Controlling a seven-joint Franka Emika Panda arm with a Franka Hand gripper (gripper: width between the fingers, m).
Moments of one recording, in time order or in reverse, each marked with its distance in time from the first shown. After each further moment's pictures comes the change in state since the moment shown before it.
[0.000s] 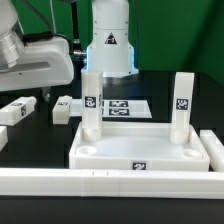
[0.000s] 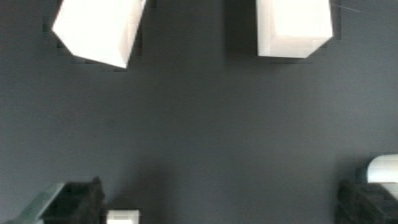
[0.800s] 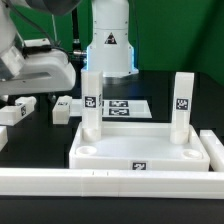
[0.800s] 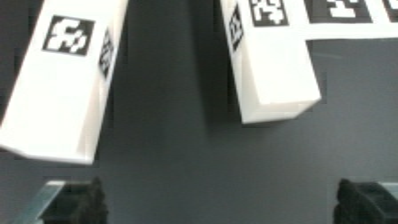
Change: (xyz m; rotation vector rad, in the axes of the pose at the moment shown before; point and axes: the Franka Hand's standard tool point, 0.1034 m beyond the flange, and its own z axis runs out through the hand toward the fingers) arm -0.030 -0.006 0.043 0.092 -0.126 0.116
